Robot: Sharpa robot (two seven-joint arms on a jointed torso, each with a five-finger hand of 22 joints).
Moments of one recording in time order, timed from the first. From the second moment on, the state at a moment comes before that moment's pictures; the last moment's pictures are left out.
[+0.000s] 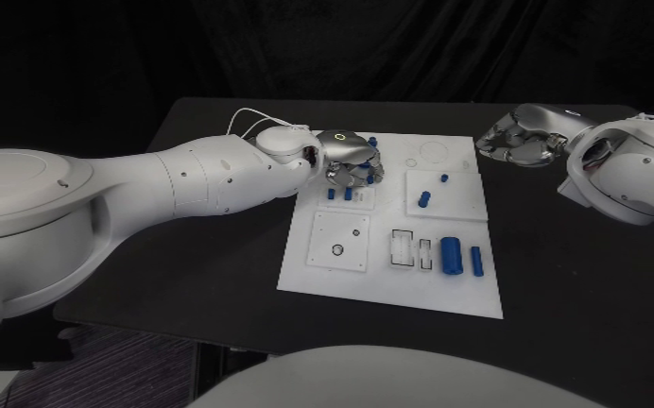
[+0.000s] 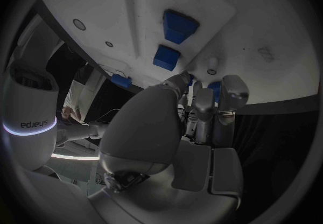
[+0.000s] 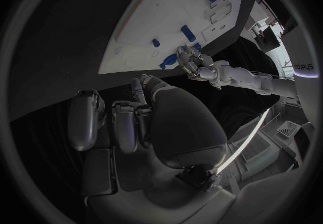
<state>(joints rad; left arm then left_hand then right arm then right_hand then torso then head) 1.24 -0.46 -0.21 1.06 -1.59 -0.23 0.31 1.55 -0.04 0.28 0.12 0.16 0.82 0.04 0.08 0.49 0.63 0.09 0.52 0.56 1.22 0.02 1.32 1.06 0.12 1.26 0.11 1.02 1.31 1.42 -0.98 -0.25 1.51 -1.31 -0.24 -0.11 1.40 0.04 0.25 0.15 0.35 0.92 0.12 0.08 0.17 1.46 0.03 1.57 1.31 1.47 -0.04 1.51 1.31 0.05 1.47 0.07 1.33 1.31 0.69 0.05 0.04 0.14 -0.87</state>
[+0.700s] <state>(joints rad) 1.24 -0.49 -0.21 1.09 -1.59 -0.33 0.34 1.57 -0.02 0.31 0.08 0.16 0.96 0.07 0.15 0.52 0.81 0.05 0.60 0.58 1.32 -0.03 1.37 1.12 0.11 1.34 0.08 1.15 1.31 1.42 -0.98 -0.25 1.51 -1.29 -0.23 -0.11 1.40 0.04 0.25 0.15 0.35 0.92 0.12 0.08 0.17 1.46 0.03 1.57 1.31 1.47 -0.04 1.51 1.31 0.05 1.47 0.07 1.33 1.31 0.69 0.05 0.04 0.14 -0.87</state>
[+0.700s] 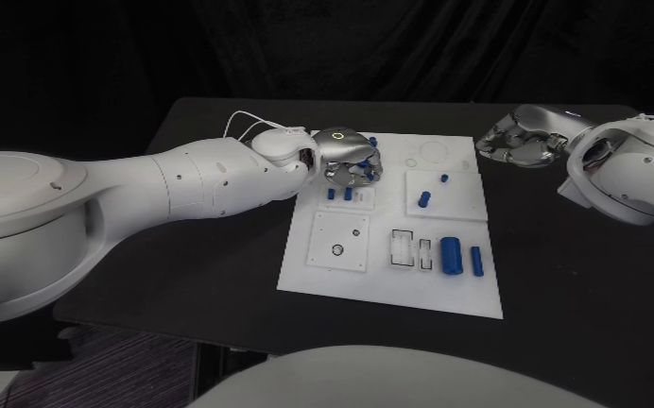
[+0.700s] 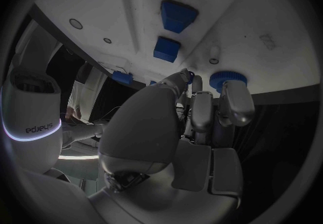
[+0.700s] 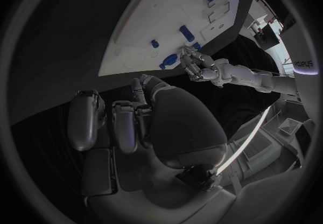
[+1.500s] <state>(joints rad) 1.31 -0.63 -0.21 1.25 -1.59 -0.37 0.33 1.57 -0.01 0.32 0.07 0.16 0.96 0.07 0.13 0.51 0.84 0.05 0.56 0.56 1.34 -0.04 1.37 1.12 0.11 1.36 0.08 1.16 1.31 1.42 -0.98 -0.25 1.51 -1.29 -0.22 -0.12 1.40 0.03 0.27 0.14 0.35 0.94 0.12 0.07 0.17 1.46 0.03 1.57 1.31 1.47 -0.04 1.51 1.31 0.05 1.47 0.07 1.32 1.31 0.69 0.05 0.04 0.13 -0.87</state>
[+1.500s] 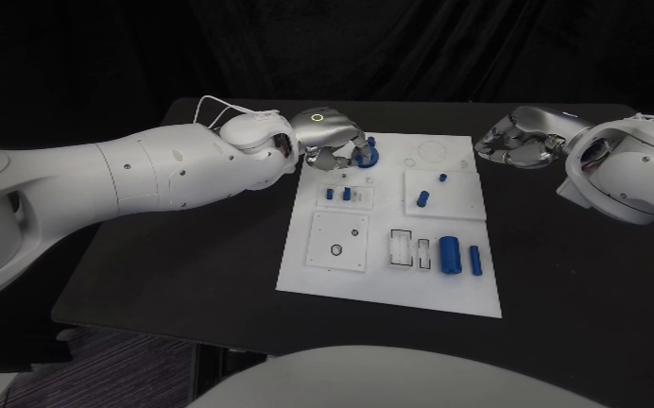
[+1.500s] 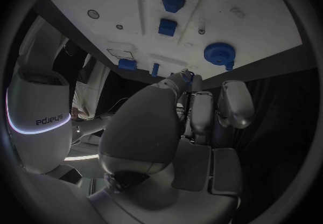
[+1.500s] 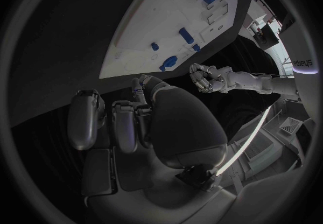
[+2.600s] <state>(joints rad) 1.28 -0.63 -0.21 1.20 -1.59 -0.25 0.26 1.56 -0.02 0.32 0.07 0.15 0.95 0.09 0.12 0.51 0.86 0.04 0.55 0.55 1.33 -0.02 1.36 1.09 0.11 1.34 0.08 1.13 1.31 1.42 -0.98 -0.25 1.51 -1.29 -0.21 -0.12 1.40 0.03 0.27 0.13 0.35 0.94 0.12 0.07 0.17 1.46 0.03 1.57 1.31 1.47 -0.04 1.51 1.31 0.05 1.47 0.07 1.32 1.31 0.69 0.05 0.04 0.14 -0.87</state>
